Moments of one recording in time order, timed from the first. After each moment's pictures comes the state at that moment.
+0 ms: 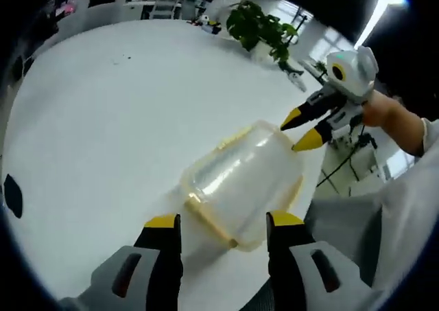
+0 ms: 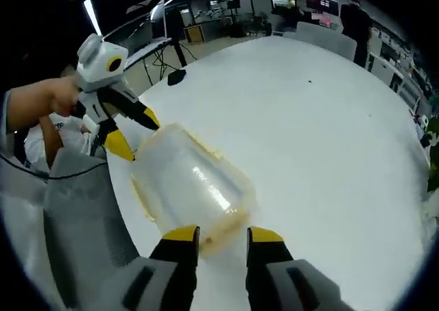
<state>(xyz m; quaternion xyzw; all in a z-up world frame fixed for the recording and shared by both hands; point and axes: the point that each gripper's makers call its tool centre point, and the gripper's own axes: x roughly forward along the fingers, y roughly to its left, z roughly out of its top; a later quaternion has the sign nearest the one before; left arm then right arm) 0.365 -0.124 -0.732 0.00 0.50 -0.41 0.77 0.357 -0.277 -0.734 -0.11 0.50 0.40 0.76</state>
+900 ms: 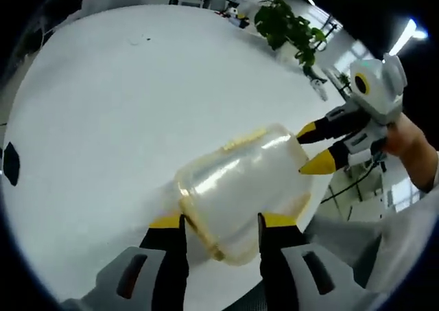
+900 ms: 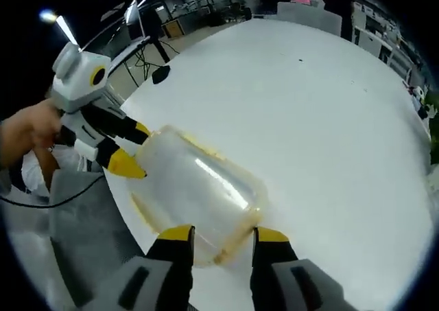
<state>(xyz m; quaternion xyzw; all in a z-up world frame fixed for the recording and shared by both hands) 0.363 -0.139 -0.744 -0.04 0.54 -0.34 0.77 0.354 -0.262 -0.738 -0.07 0.54 0.35 0.76</state>
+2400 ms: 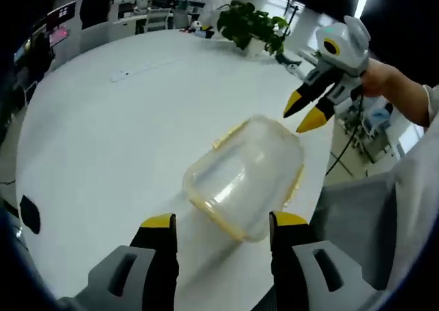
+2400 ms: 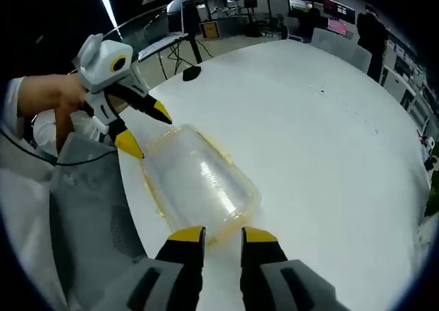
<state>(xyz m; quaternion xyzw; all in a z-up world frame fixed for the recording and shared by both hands) 0.357 -0.118 -0.722 0.09 0.44 -0.42 0.78 0.352 -0.277 -0.713 -0.16 0.46 0.45 0.75</state>
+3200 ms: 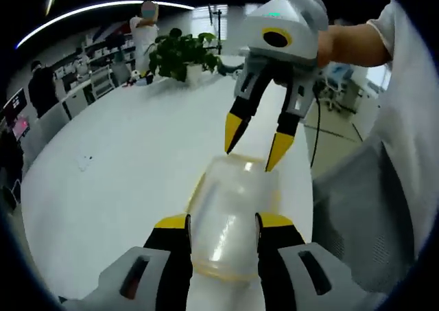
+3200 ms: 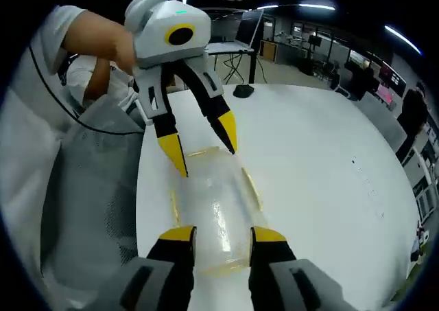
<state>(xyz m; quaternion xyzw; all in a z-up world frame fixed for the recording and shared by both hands) 0.356 -0.182 -0.687 0.19 0.30 -0.56 0.74 0.346 -0.231 -0.695 -0.27 0.35 0.56 0.71</state>
